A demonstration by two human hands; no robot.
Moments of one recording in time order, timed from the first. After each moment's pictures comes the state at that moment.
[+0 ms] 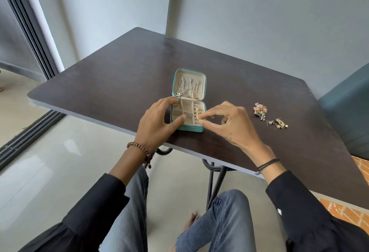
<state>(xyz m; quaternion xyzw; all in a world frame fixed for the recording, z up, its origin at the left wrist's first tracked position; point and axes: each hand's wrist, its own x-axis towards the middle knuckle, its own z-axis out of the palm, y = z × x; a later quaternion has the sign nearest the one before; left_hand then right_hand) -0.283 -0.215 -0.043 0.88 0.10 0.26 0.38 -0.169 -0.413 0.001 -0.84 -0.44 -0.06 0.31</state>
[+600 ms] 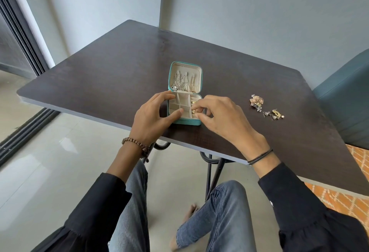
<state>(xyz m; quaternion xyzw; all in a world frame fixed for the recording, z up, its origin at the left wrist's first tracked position) -0.287 -0.214 -0.039 0.88 0.10 0.25 0.40 -0.194 -0.393 0.019 -0.89 -0.43 -0.09 0.13</state>
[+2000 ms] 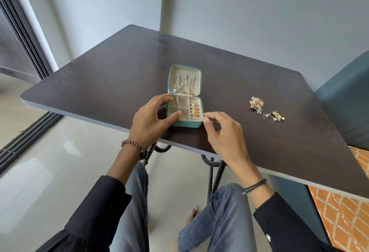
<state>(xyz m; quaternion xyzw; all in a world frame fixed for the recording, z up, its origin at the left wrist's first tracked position) -0.289 -0.214 -0.038 0.86 0.11 0.24 0.43 -0.220 -0.411 -0.022 -0.88 -0.29 -0.09 0.37</state>
